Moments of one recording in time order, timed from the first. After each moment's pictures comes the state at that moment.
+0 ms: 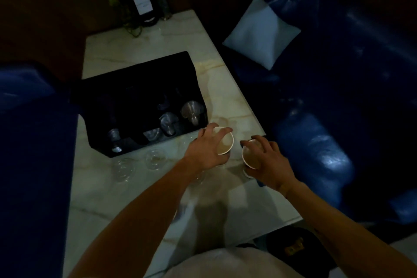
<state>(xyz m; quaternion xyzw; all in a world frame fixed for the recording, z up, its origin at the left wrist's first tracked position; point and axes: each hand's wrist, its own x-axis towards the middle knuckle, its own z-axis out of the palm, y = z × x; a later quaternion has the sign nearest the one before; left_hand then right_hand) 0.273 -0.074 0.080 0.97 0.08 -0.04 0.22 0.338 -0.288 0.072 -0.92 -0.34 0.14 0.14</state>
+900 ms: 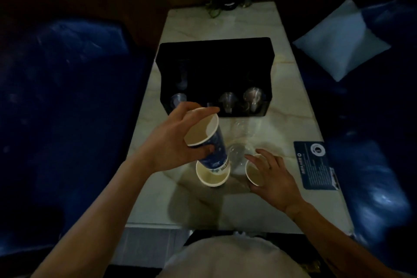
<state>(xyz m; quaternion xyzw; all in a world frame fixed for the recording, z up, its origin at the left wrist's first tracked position) 0.045 -0.006 0.220 0.95 0.17 0.08 0.26 0.224 -0.229 0.053 -0.84 -0.51 0.10 0.18</state>
